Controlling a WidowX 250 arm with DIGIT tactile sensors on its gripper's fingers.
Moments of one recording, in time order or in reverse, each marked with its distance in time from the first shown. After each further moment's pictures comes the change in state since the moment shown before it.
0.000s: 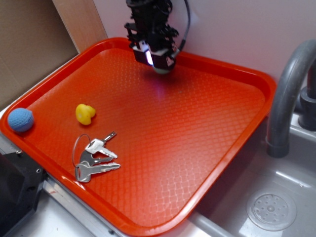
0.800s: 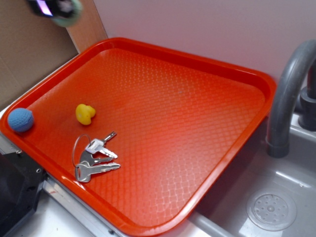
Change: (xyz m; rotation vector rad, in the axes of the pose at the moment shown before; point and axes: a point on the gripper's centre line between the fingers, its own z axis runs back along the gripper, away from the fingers) arm -0.119 0.054 0.152 -0.024 -0.069 0.070
